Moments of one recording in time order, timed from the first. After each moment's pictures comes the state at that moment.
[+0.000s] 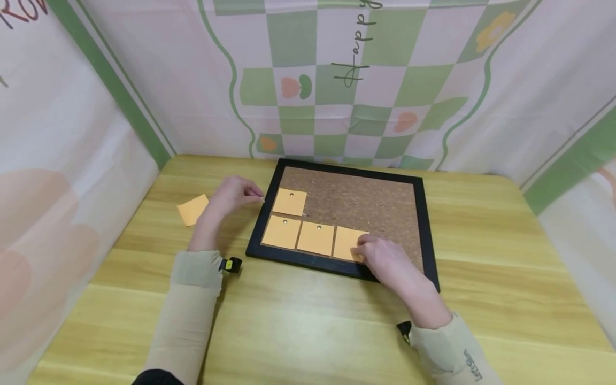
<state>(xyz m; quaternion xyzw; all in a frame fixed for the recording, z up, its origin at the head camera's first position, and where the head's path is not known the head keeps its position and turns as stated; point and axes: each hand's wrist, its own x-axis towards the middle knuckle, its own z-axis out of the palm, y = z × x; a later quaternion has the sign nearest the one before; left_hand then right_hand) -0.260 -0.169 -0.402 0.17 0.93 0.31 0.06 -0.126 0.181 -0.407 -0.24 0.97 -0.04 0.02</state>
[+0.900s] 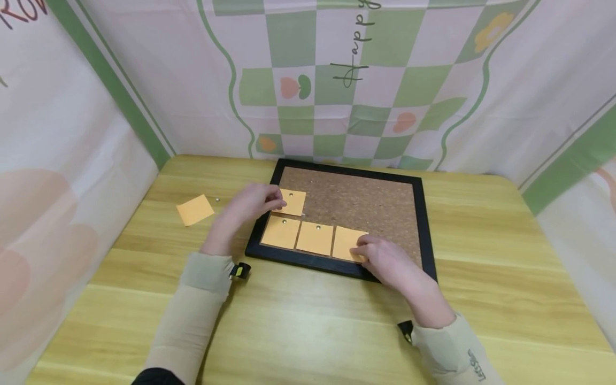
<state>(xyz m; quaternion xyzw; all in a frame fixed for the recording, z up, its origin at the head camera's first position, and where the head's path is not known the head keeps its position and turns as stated) -0.249 -0.125 -0.398 0.28 0.93 0.25 0.06 -0.124 0.187 -0.401 -0.24 0.97 -0.07 0.07</state>
